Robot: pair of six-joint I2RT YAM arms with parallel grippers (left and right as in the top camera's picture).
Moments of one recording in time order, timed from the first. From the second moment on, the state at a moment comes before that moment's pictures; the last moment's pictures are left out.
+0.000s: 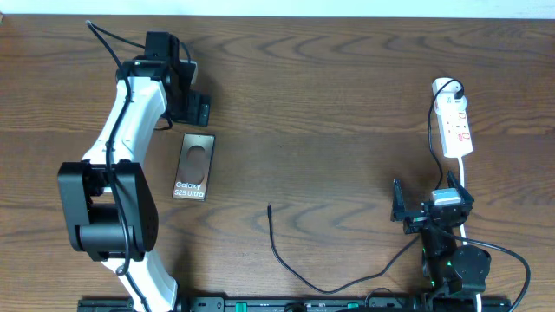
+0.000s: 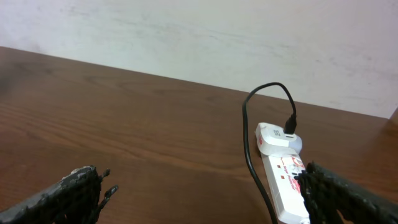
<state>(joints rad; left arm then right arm) -0.02 1.94 1.52 -0.90 0.00 0.12 -0.03 0.01 0.01 -0.06 -0.14 -0.14</state>
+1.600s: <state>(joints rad) -0.07 1.93 1.29 -0.91 -0.02 0.06 -0.03 0.01 0.01 -0.06 -0.14 -0.14</state>
